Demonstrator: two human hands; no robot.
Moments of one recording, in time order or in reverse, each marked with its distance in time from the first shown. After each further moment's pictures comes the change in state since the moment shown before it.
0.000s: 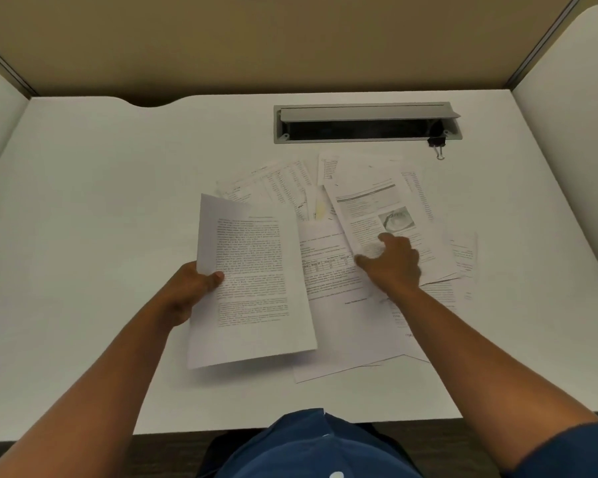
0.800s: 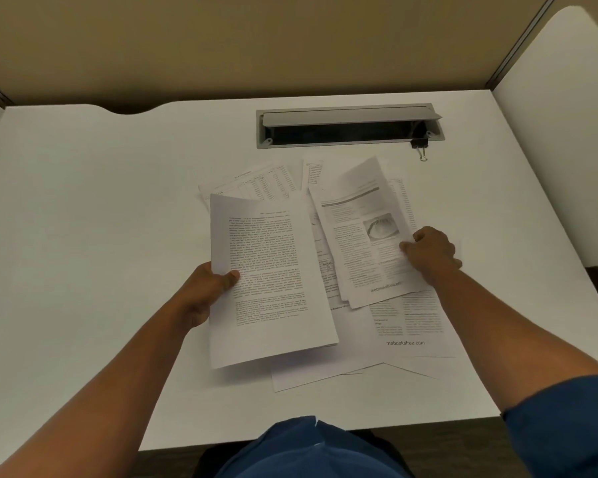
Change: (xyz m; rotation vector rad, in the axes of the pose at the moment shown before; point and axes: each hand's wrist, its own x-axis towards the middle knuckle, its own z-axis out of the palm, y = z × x) left_hand 0.012 0.021 0.054 -0.064 -0.036 0.003; right_hand 0.068 0.062 -0.053 0.026 0.060 0.268
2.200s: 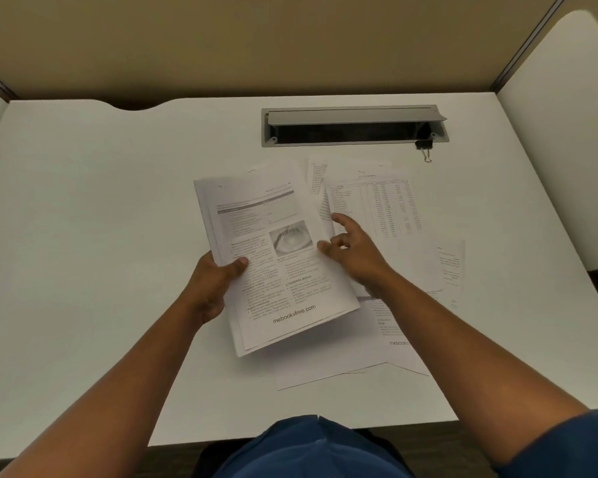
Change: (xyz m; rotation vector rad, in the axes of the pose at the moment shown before) left_hand 0.001 -0.001 0.002 -0.292 0.001 0.133; right_hand -0.102 -0.082 0.035 0.536 -0.527 -0.369
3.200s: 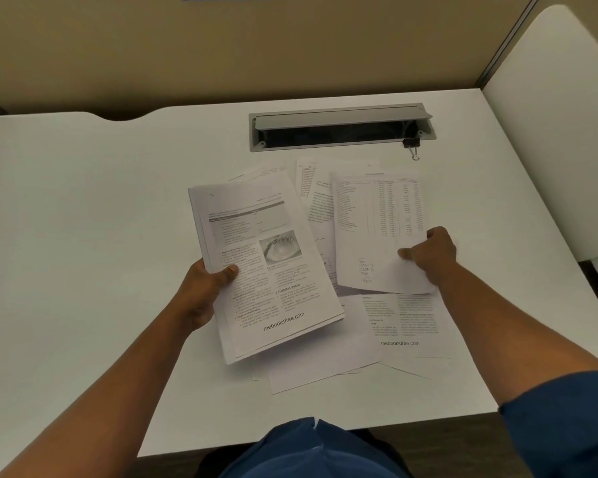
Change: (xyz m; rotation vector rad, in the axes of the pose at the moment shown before) left_hand 0.001 0.000 0.005 0.078 0.014 -0.024; right_hand 0.027 0.076 -0.133 -0.227 0.551 0.394
